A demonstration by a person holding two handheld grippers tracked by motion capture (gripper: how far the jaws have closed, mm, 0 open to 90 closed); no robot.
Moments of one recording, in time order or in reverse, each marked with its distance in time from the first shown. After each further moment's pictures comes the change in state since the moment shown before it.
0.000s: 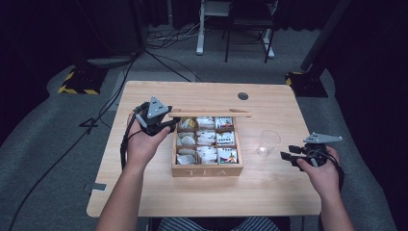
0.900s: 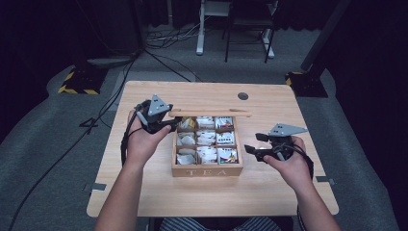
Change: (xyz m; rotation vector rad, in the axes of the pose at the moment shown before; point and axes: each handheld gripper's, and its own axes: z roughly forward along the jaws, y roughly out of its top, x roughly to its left) left arm 0.002 0.005 0.002 0.006 -0.028 0.025; right arm 0.090 0.065 0.034 -0.122 0.125 -0.155
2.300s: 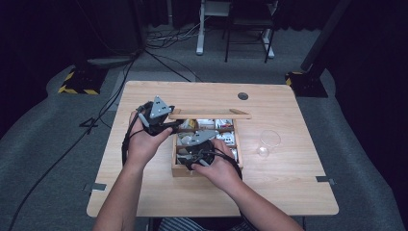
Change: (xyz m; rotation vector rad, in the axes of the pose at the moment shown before) left arm -0.004 -0.002 0.001 0.000 -0.011 0.031; right arm 0.134 0.047 0.139 0.124 0.203 -0.149
